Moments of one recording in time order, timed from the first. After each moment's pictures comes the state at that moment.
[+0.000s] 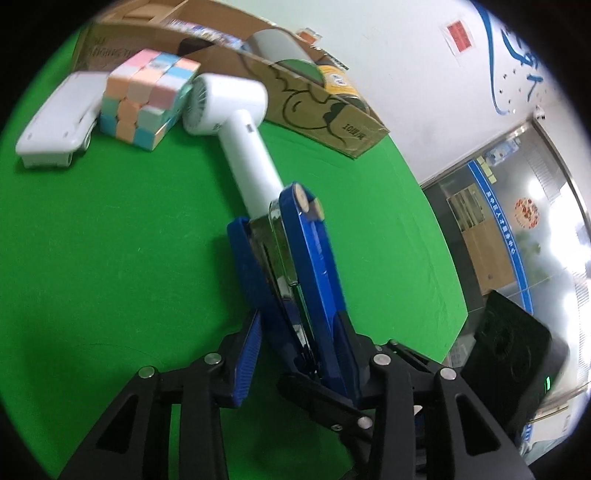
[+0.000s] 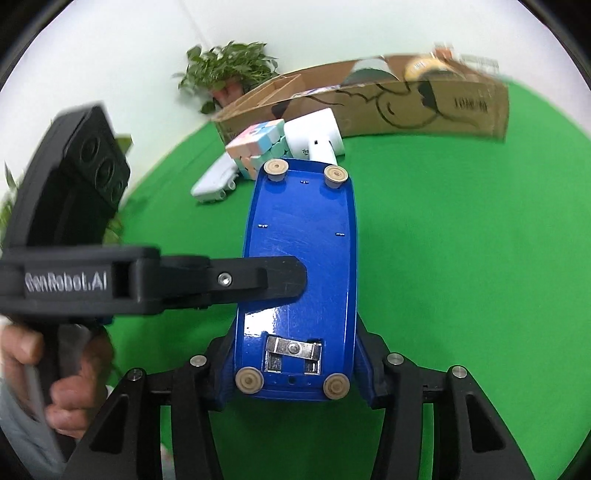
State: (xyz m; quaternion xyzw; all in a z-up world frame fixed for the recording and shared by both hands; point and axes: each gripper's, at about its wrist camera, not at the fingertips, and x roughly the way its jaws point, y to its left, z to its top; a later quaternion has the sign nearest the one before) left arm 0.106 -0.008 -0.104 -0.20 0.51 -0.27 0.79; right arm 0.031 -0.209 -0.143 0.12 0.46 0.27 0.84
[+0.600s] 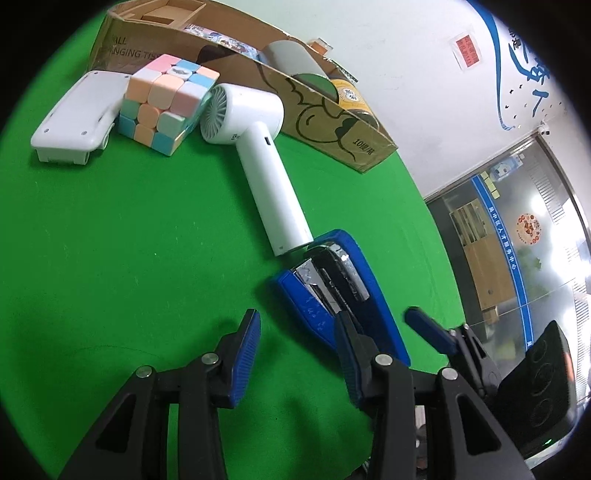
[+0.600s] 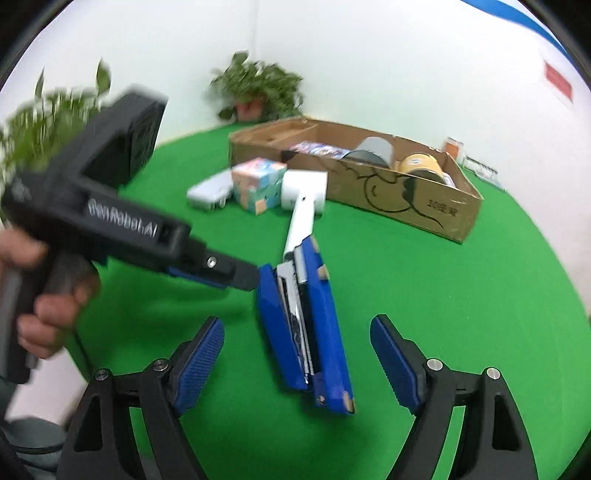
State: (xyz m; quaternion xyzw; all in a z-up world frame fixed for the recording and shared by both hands) left arm 0.105 0.004 -0.107 -0.22 0.51 -0.24 0.80; right arm 0.005 -0.184 -0.114 -0.14 0.35 0.21 0.90
